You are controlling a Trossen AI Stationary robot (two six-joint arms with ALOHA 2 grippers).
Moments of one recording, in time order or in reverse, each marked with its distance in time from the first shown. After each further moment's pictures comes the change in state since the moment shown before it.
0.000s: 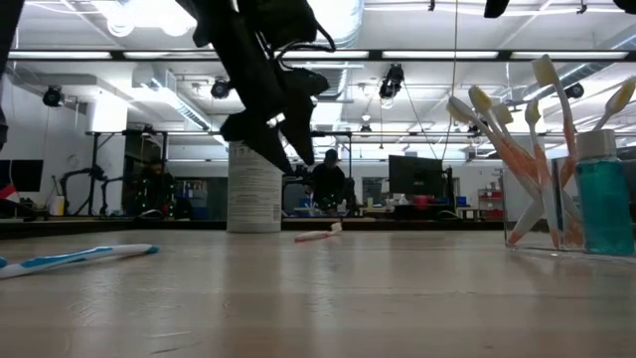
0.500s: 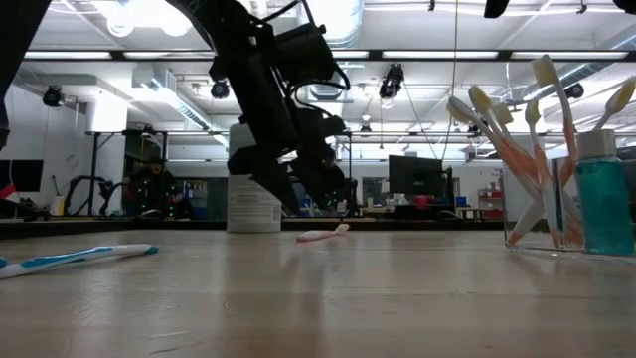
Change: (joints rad) left arm 0.003 0.152 0.004 0.081 0.056 -0.065; right arm 0.000 0.000 0.000 -0.001 0.000 0.000
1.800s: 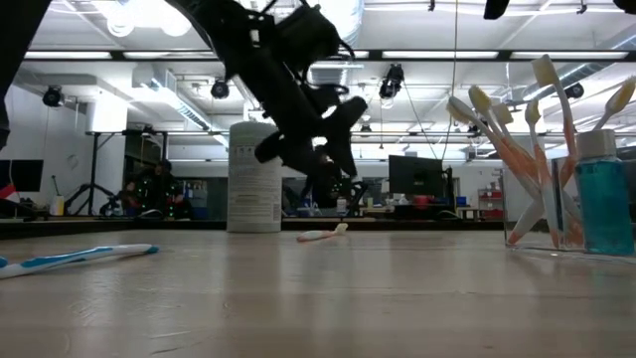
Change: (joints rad) left arm 0.000 0.000 -0.006 0.282 -0.161 0.106; right arm 0.000 0.000 -0.001 -0.003 0.000 0.019
